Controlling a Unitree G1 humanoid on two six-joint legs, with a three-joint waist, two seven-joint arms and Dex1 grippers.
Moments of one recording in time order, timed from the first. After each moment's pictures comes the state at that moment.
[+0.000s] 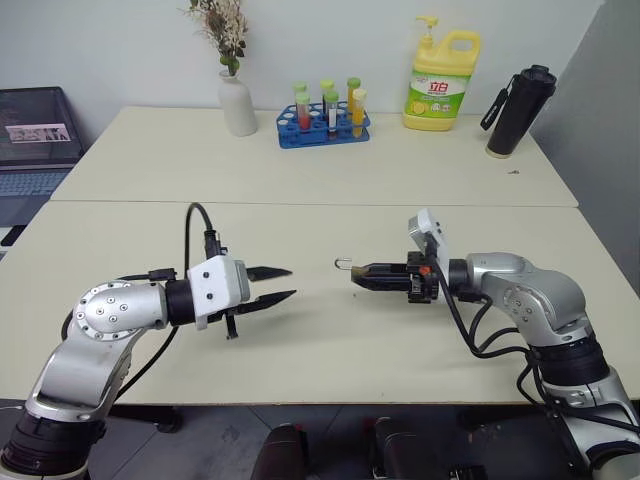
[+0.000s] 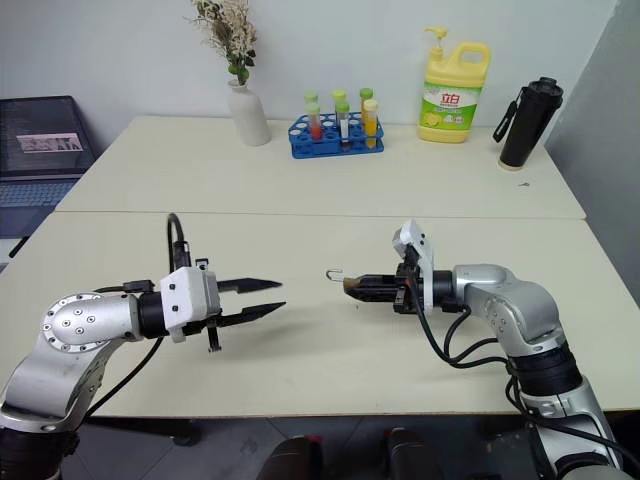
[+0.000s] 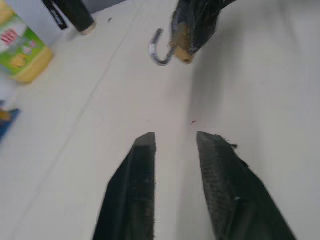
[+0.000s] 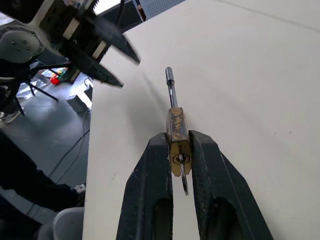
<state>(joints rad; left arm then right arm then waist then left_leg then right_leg) -0.14 0.83 0.08 -0.36 -0.26 0.01 -1.01 -0.56 -0.52 0.15 -0.18 0.63 0.90 0.97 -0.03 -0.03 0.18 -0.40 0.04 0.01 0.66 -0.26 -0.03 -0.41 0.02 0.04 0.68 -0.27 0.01</state>
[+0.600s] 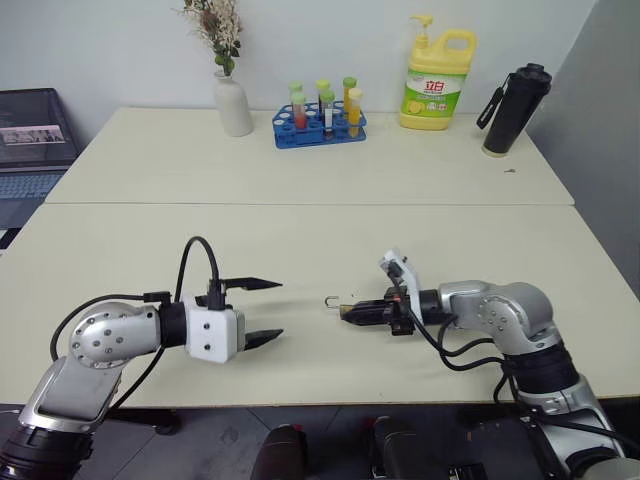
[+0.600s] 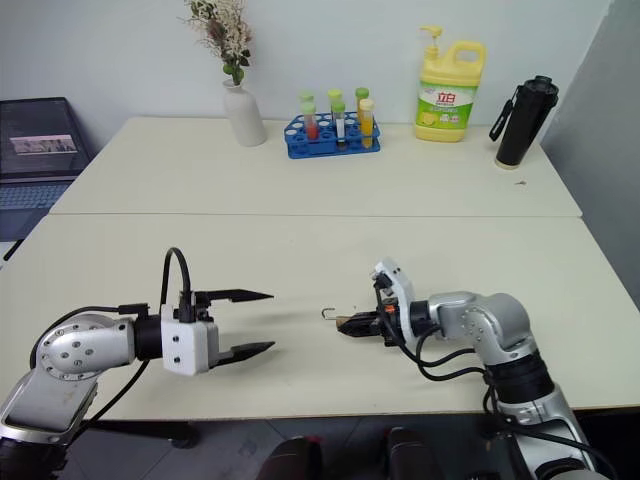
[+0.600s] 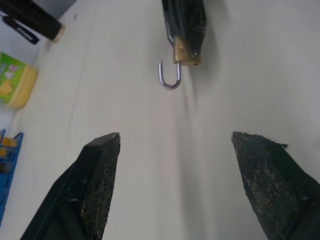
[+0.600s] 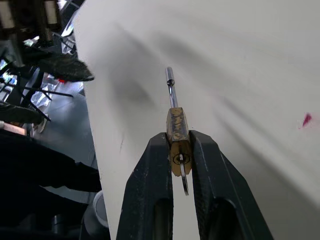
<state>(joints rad) -0.03 0.87 0.04 -0.23 -0.07 -0.40 -1.05 -0.53 -0.35 0.18 -0.11 0.66 1.24 0.73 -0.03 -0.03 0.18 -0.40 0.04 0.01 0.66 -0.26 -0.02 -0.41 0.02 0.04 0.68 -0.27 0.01</state>
